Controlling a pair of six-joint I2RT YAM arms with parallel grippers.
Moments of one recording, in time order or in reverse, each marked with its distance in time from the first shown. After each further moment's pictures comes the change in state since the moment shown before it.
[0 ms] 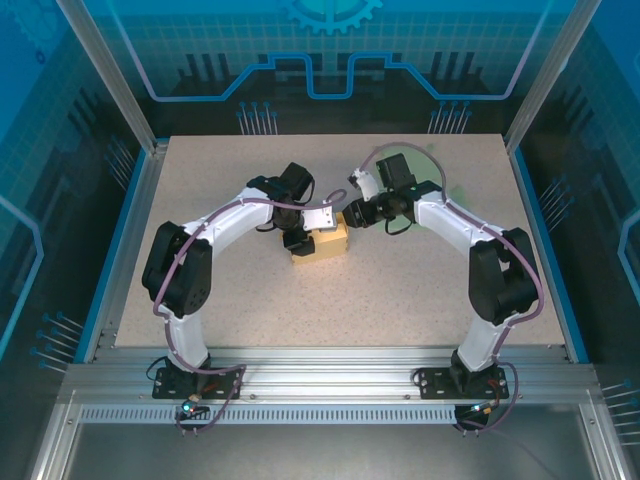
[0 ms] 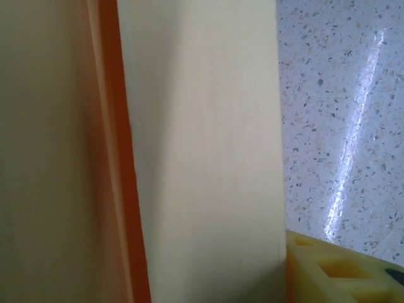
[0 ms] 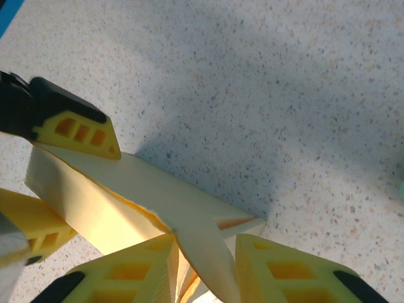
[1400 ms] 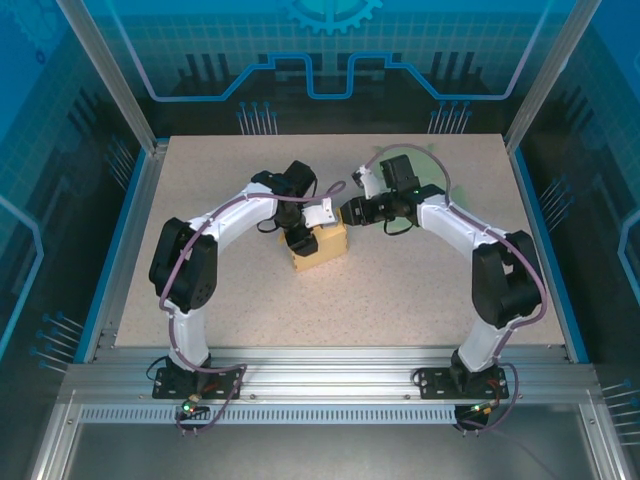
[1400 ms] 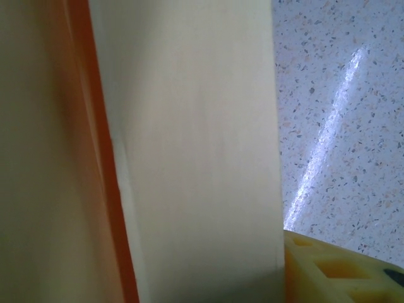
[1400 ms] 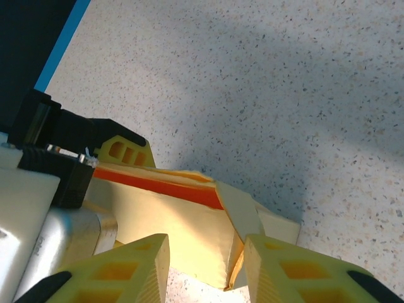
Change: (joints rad) left arm -0.003 0.053 0.077 -0.100 0.008 -0.151; right arm -0.010 -0.021 -0.032 0.087 -0.094 0.154
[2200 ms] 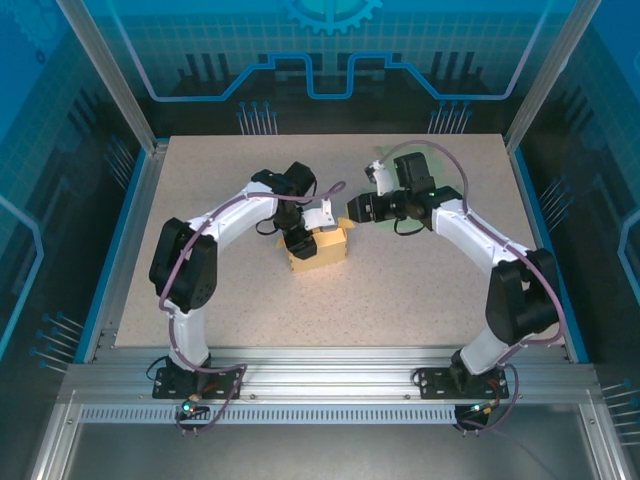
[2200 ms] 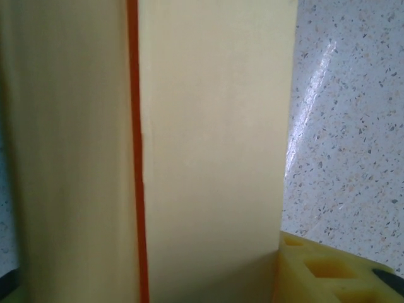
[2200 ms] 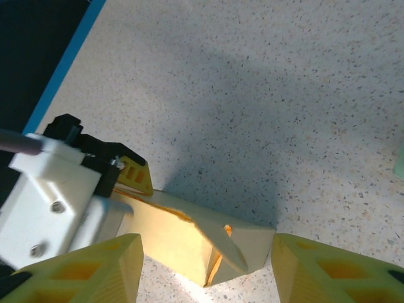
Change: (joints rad) left arm -0.001 0.003 0.016 -0.080 0.045 0.002; right arm -0.031 -0.116 -0.047 -0.021 0.034 0.020
